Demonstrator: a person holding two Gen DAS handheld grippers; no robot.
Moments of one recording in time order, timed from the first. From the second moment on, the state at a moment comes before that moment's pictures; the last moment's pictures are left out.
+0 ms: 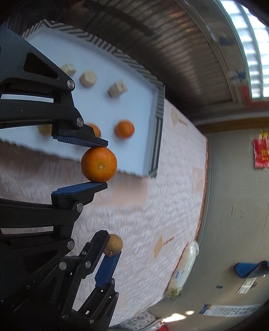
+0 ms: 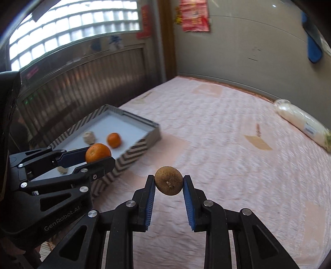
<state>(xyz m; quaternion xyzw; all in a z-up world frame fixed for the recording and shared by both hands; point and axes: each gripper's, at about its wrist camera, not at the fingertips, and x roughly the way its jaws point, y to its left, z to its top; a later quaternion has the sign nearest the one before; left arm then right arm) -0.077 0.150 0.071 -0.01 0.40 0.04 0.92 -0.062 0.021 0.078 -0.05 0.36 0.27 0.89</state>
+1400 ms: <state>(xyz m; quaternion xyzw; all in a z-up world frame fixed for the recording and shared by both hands) -0.096 0.265 0.043 -0.07 0.44 0.13 0.89 -0.035 0.193 0.059 -0.17 0.37 0.38 0.83</state>
